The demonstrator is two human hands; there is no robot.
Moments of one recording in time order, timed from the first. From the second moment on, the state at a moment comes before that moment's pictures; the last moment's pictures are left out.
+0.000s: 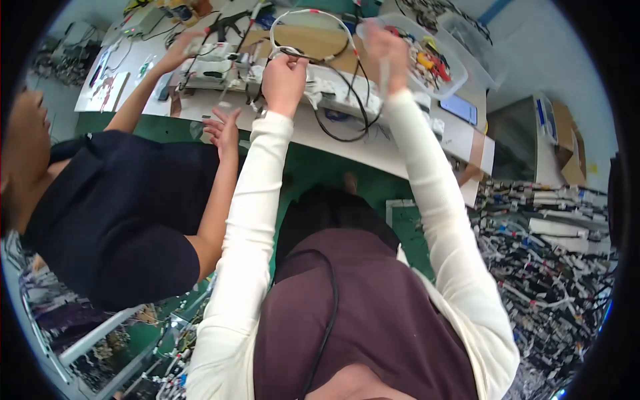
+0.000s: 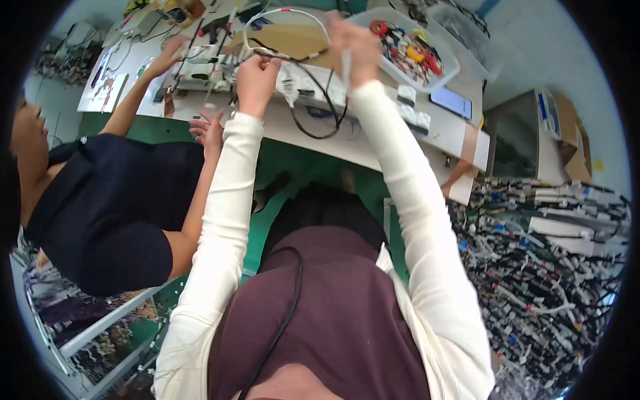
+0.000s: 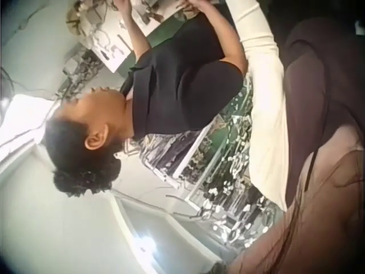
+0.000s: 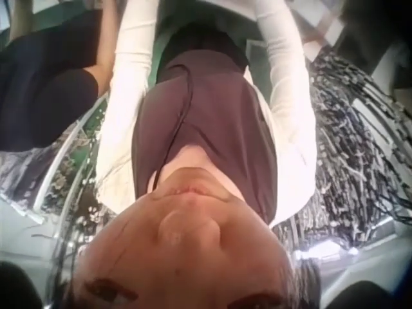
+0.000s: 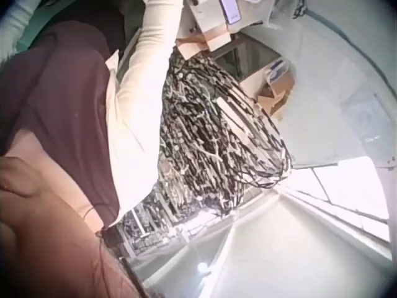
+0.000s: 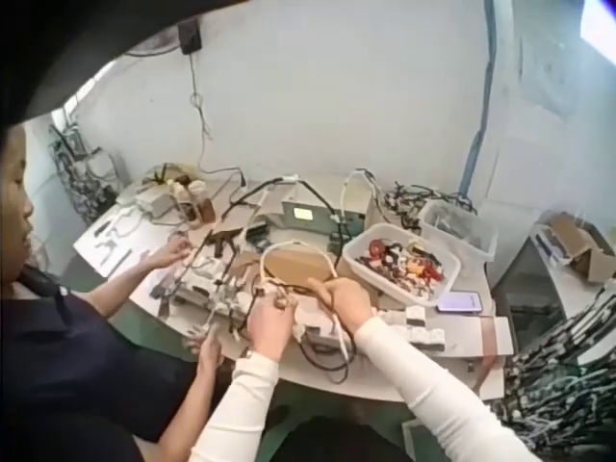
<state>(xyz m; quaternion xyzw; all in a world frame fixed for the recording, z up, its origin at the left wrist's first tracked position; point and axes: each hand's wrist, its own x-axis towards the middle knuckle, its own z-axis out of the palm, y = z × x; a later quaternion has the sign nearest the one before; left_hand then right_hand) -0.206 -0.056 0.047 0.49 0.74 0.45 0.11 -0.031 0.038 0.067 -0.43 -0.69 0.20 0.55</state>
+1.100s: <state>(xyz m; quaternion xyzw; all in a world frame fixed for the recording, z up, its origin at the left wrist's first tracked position) -0.184 -0.268 -0.195 0.28 0.67 0.59 0.36 -0.118 -0.051 0.017 -0.39 -0.86 0.16 0.27</state>
